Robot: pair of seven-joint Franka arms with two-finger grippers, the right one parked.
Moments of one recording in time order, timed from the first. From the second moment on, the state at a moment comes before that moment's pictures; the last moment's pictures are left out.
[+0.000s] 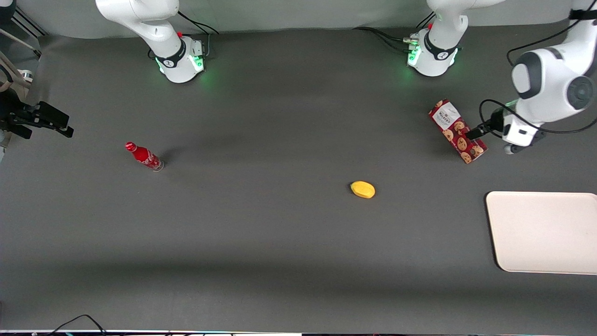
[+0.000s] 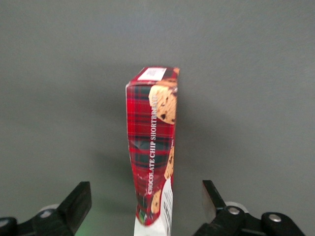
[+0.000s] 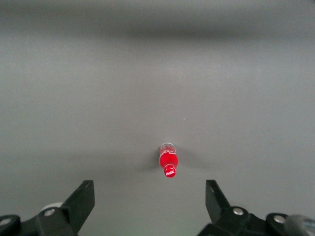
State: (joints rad) arm 0.12 -0.08 0.06 -2.58 -0.07 2.26 -0.27
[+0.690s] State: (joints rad) arm 0.12 -0.02 0.00 -2.77 -0.17 2.61 -0.27
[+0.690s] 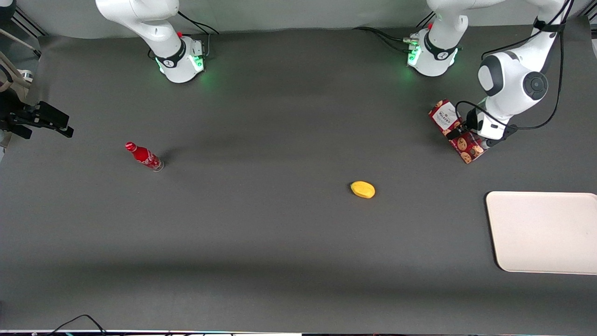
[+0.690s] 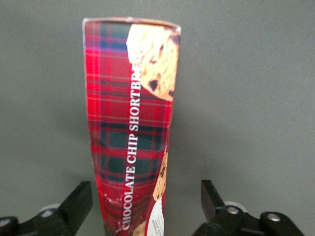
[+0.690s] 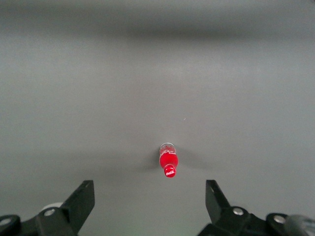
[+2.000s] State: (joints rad) arm 0.12 -0.02 -0.03 -2.34 -0.16 2.01 -0.27
